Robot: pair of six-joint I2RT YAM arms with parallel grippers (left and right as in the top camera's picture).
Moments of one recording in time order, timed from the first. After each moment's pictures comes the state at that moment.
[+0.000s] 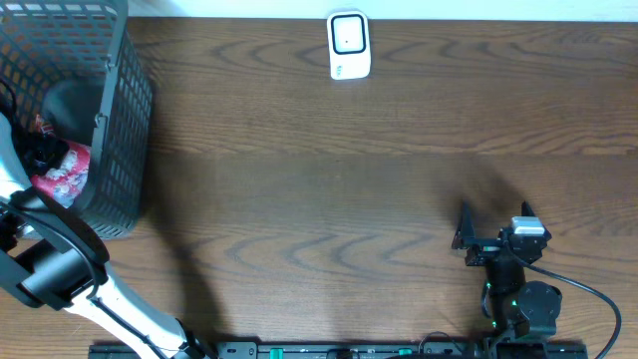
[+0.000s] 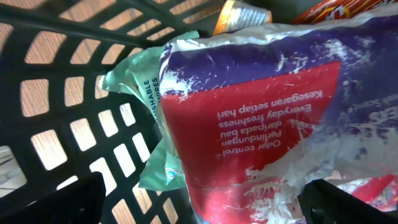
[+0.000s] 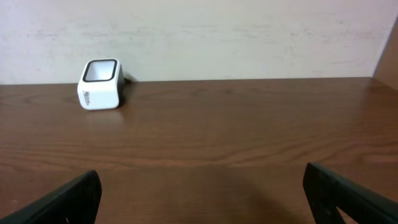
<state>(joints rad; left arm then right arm) 0.64 2.08 1.88 -1.32 -0.27 -0.53 -0.01 0.01 0.01 -0.07 -0.01 0.02</state>
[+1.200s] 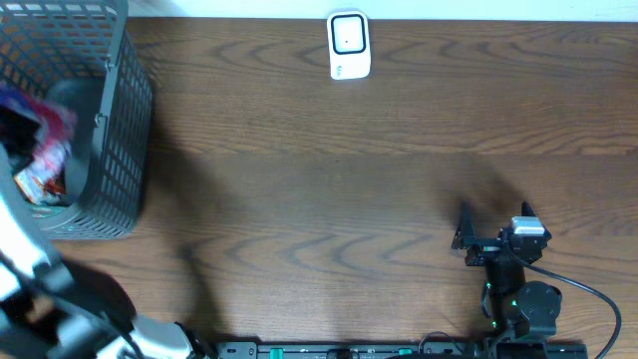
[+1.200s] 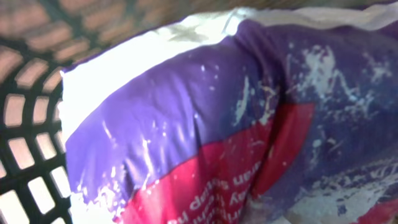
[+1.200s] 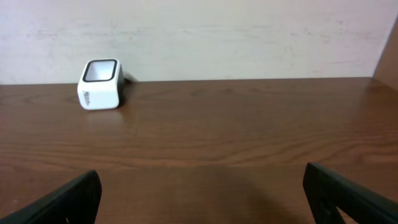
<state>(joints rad) 0.64 1.73 1.73 -1.07 -0.07 -0.50 -0.01 0.01 0.01 -0.07 -0.01 0.02</state>
